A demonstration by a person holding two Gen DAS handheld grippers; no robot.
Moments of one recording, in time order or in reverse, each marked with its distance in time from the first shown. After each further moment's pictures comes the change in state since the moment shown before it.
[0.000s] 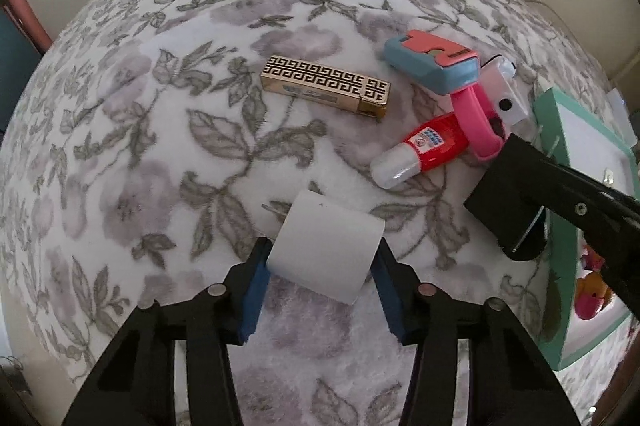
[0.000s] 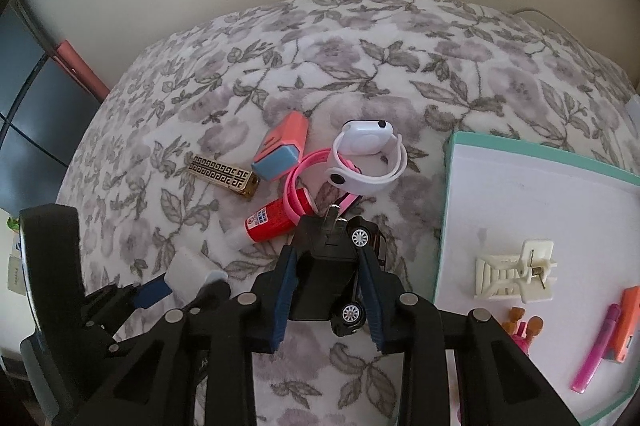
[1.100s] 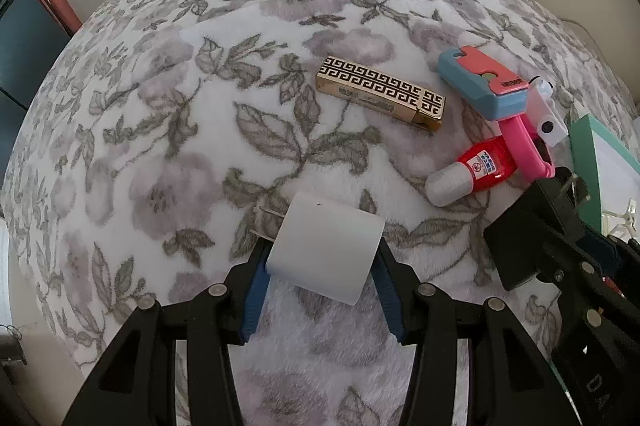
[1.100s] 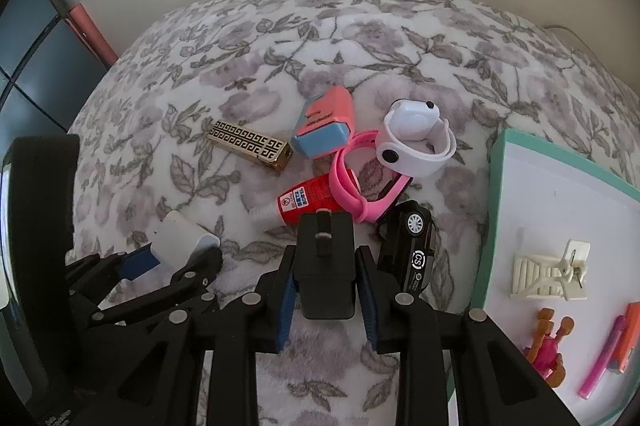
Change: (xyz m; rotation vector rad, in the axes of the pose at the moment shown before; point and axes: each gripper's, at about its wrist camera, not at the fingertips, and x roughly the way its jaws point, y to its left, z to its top) left arm 0.006 0.027 0.004 -0.086 0.003 0.086; right arm 0.018 0.031 -0.011 -0.112 0.034 -0.015
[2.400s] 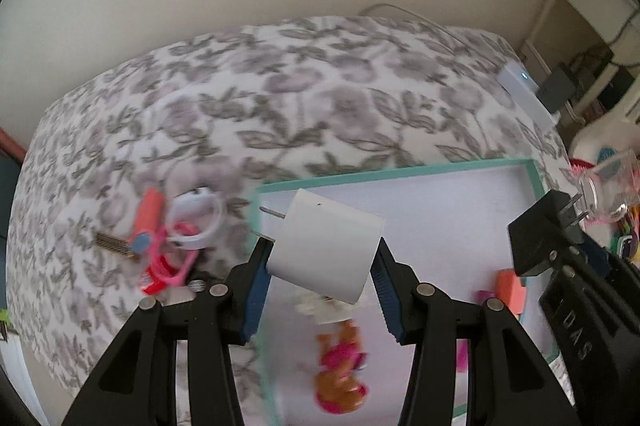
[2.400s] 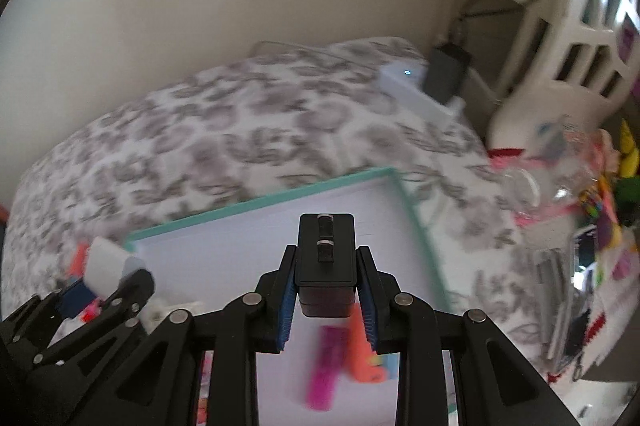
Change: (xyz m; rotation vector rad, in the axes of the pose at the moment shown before) left arm -0.095 -0.270 0.028 0.337 -0.117 -0.116; right arm -0.132 -0.248 -0.024 0.491 -0.131 -0.394
